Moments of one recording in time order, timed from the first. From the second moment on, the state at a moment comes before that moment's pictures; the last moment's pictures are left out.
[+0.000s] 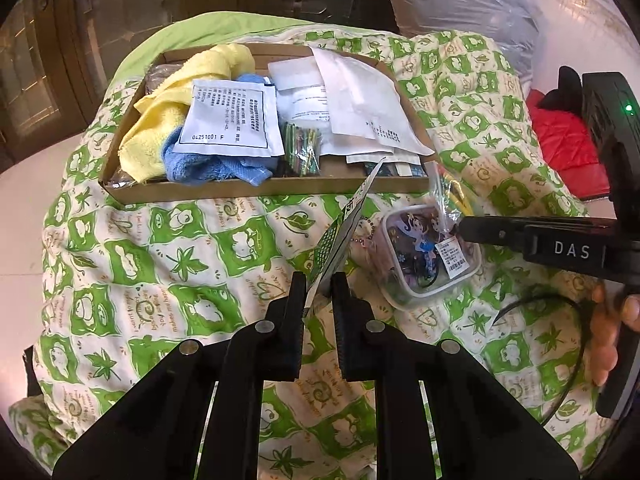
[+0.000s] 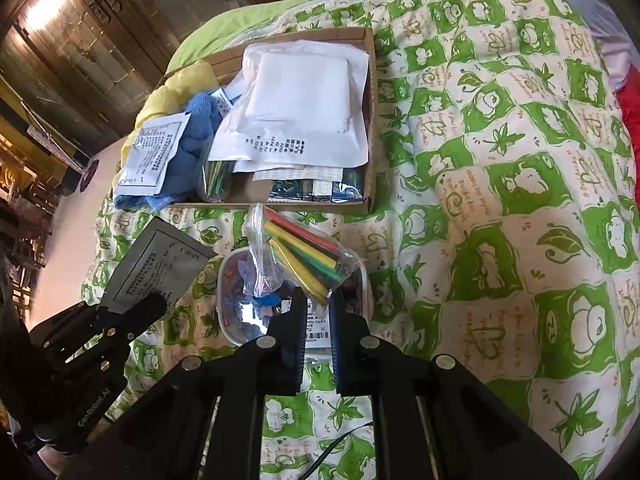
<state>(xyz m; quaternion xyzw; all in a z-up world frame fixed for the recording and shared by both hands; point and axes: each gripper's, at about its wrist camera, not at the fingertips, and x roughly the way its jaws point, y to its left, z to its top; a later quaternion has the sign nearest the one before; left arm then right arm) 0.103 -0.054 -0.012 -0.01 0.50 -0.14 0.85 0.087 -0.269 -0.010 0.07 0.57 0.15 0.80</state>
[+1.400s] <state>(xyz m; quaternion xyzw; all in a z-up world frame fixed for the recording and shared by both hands) 0.136 -0.036 0.052 0.01 0.46 -0.11 0.88 0.117 -0.245 0.020 0.06 0.57 0.19 0.79</state>
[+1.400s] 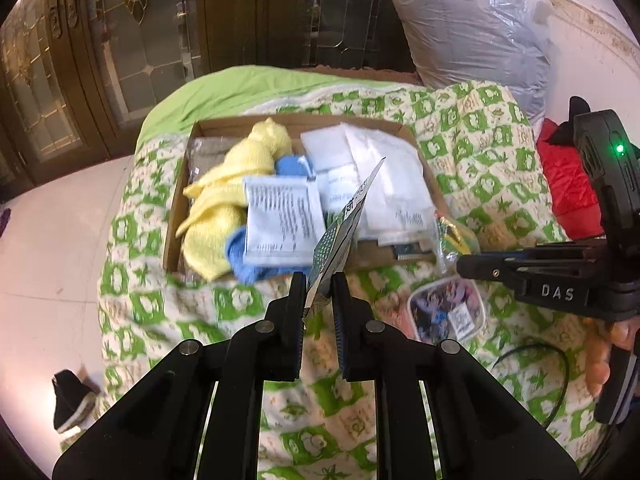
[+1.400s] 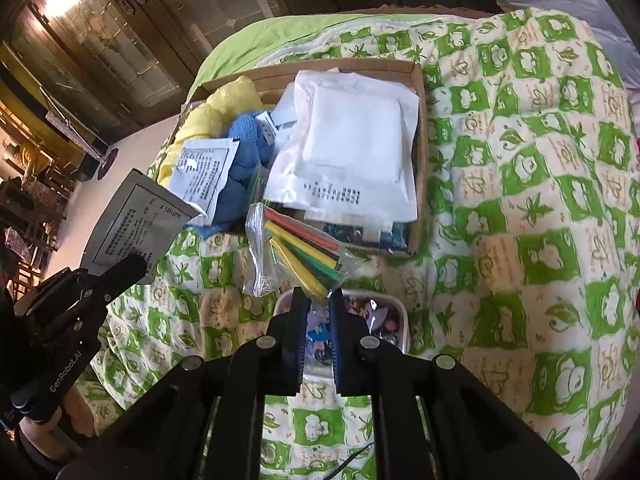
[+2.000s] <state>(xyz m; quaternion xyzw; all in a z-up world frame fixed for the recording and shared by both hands) 0.222 -0.049 0.040 -0.01 0.47 -0.08 0.88 0.184 -0.243 0.034 0.07 0.57 0.18 0.80</state>
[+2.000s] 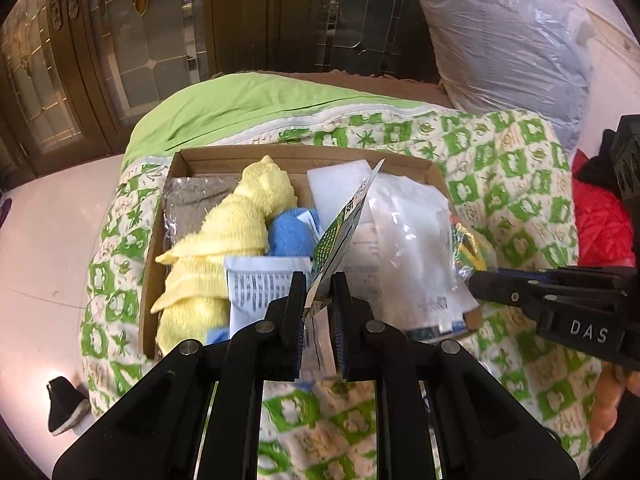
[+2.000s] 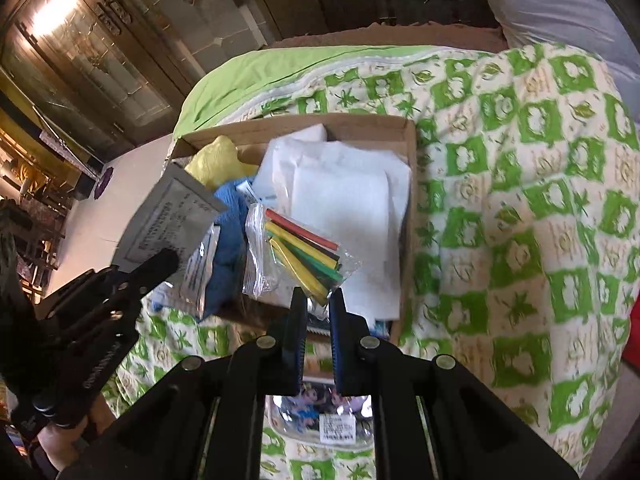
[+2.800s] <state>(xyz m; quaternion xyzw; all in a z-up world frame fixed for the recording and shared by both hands) 0.250 -0.044 0.024 -0.01 0.48 -0.08 0.87 0.218 -0.205 0.014 0.08 0.59 0.20 0.78</state>
